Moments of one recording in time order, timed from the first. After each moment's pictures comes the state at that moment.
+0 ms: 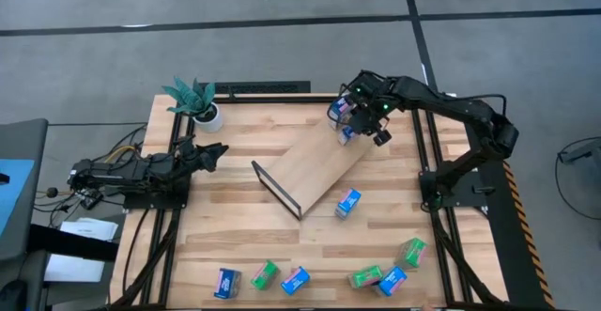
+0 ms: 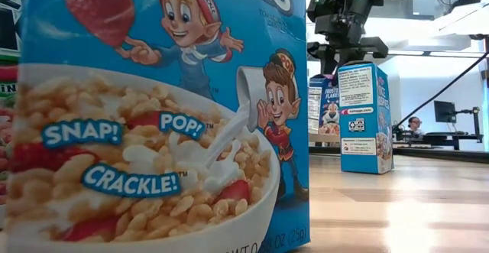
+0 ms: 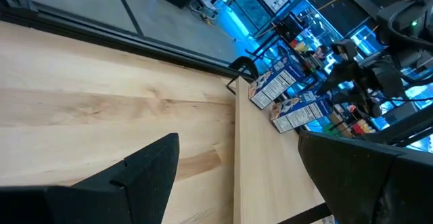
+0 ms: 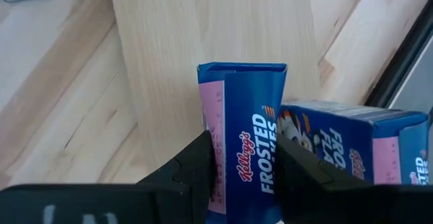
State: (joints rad) left arm -0.07 0.01 0.09 -0.19 -0.77 -0.86; right arm -0.58 1.49 1.27 -0.95 -0.16 -1.18
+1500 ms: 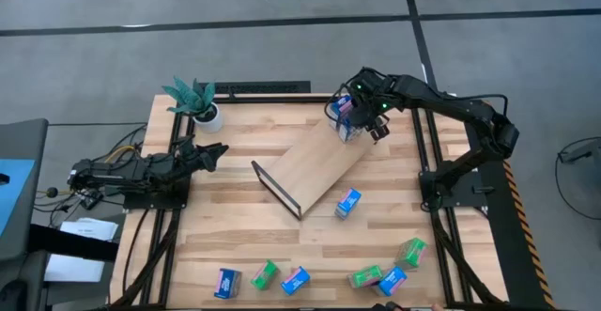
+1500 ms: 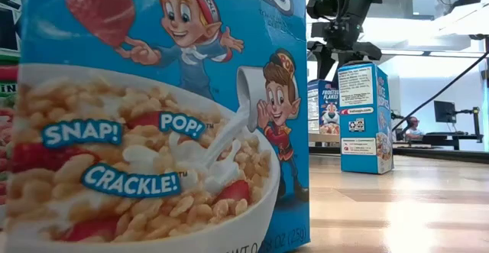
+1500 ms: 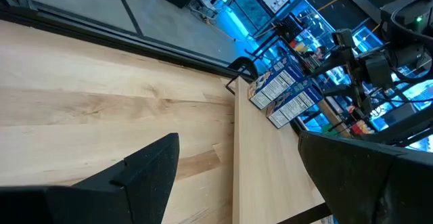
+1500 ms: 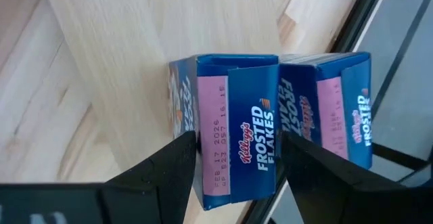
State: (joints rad) left arm -0.07 0.01 0.09 -0.19 -0.77 -0.86; right arm -0.58 1.48 1.29 -0.91 0.00 -1.11
